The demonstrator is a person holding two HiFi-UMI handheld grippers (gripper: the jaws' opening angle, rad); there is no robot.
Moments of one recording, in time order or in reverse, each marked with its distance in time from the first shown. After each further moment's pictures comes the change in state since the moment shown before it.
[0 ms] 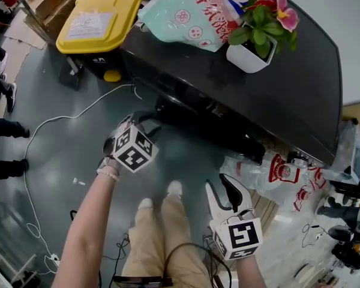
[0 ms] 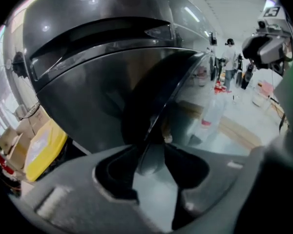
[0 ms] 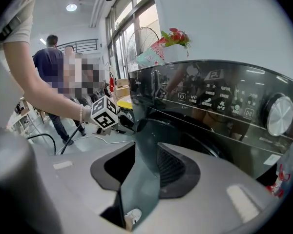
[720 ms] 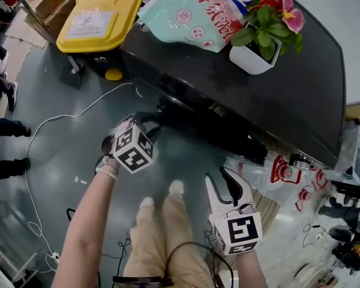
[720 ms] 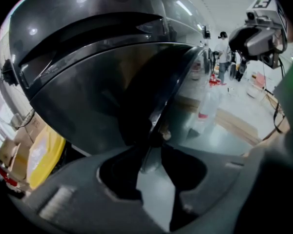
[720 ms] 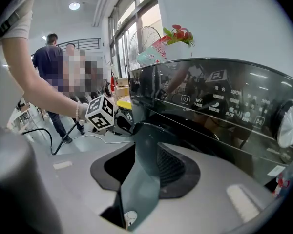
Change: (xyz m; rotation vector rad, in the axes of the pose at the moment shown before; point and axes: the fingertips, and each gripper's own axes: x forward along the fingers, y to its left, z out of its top) left arm -0.001 -0.001 -0.003 0.079 0.052 -0.035; right arm 0.018 -0.007 0.011 -0.037 -0.007 0.000
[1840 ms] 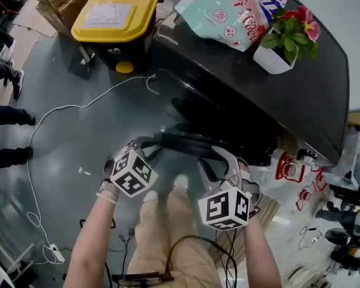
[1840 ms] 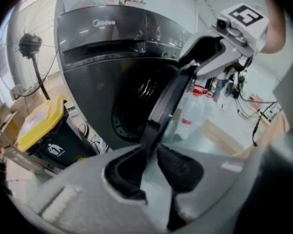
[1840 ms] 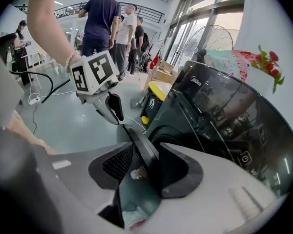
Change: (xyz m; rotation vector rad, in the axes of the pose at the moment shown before) left arm -0.067 -0.073 -0.048 -0.173 -0.053 -0.094; right arm 0.052 0.054 0.002 -0.644 0.203 0.104
